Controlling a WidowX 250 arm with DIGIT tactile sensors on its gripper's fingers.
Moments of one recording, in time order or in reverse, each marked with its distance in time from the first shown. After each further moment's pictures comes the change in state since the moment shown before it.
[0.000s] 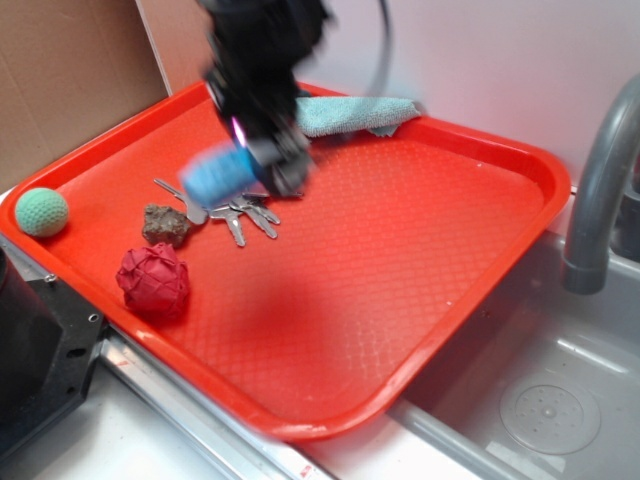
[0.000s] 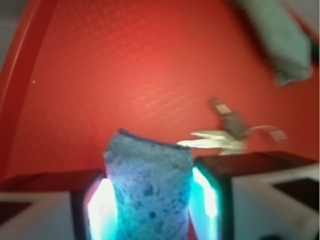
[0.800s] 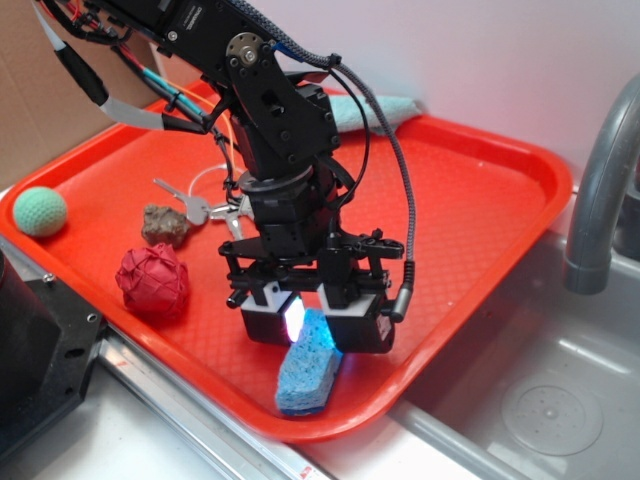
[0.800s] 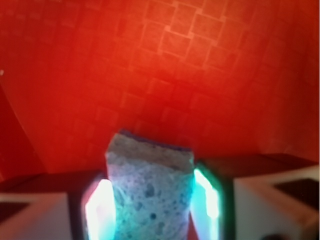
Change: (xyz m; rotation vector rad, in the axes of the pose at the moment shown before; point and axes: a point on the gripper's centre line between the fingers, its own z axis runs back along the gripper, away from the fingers) arm -0.023 -0.086 -0.105 -0.299 0.194 0.753
